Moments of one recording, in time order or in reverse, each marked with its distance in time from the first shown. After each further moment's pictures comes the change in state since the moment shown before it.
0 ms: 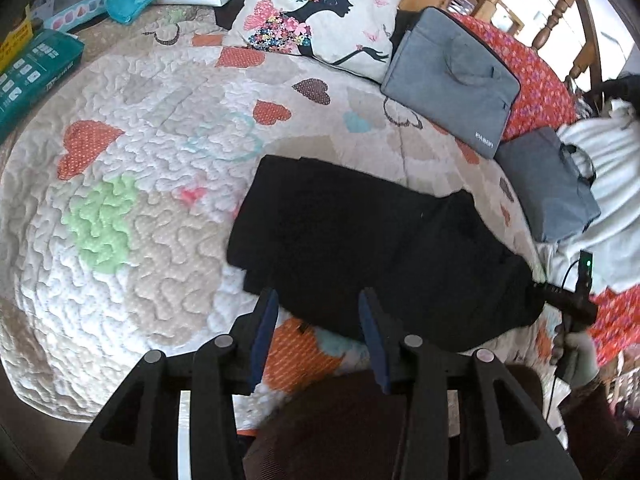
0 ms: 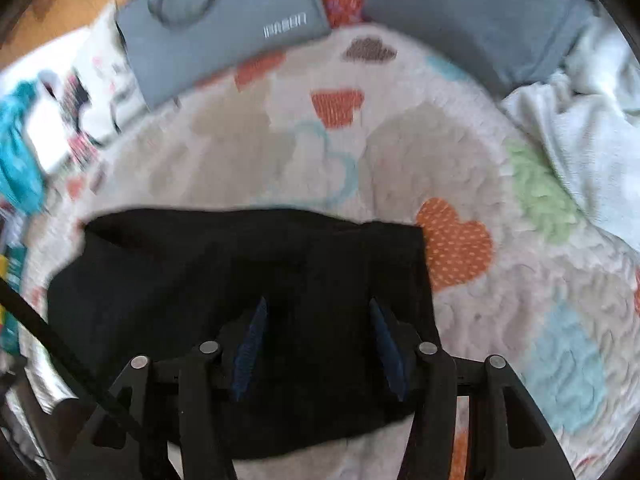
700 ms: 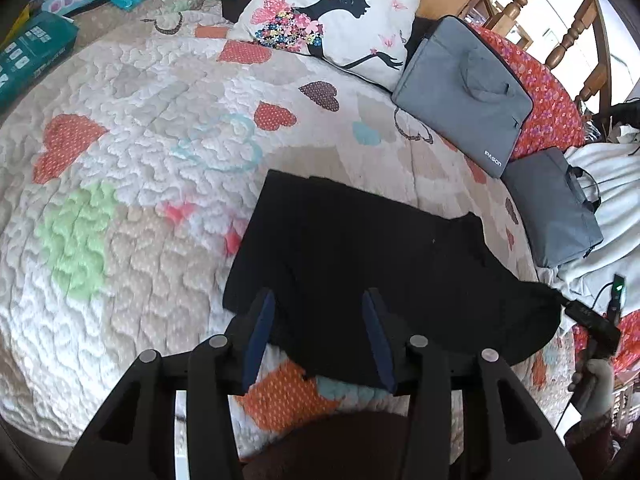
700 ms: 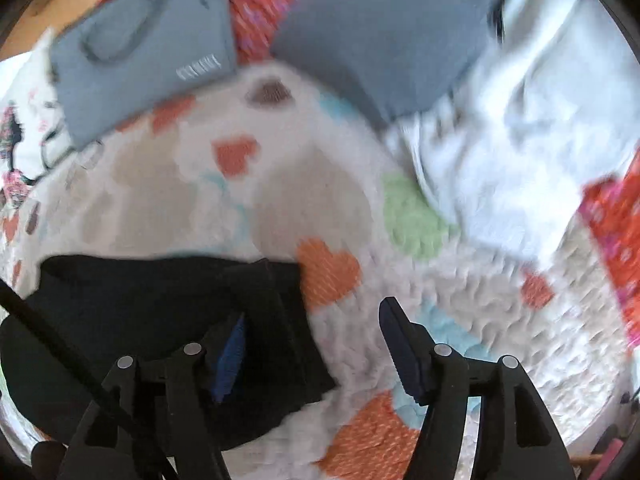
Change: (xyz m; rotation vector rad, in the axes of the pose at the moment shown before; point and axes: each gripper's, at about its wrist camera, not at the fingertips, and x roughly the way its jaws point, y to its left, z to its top) left arm 0.035 0.014 0.023 -0.045 -0.006 -0.029; right arm -0.081 0.007 0.004 0.037 -0.161 -0.337
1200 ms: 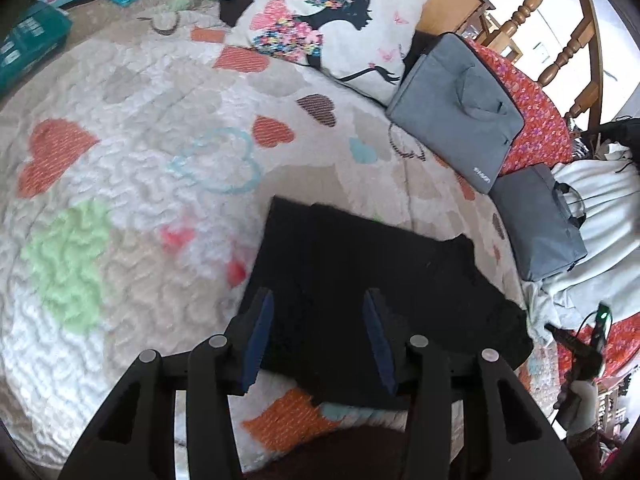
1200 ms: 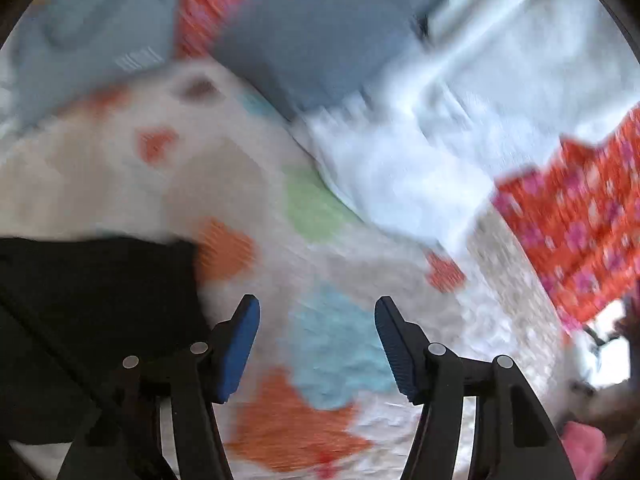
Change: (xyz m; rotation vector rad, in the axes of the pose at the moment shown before) left arm 0.003 0.015 0.020 -0.022 -0.020 -0.085; right arm -0.016 -0.016 -0.019 -0.008 -0.002 -0.074
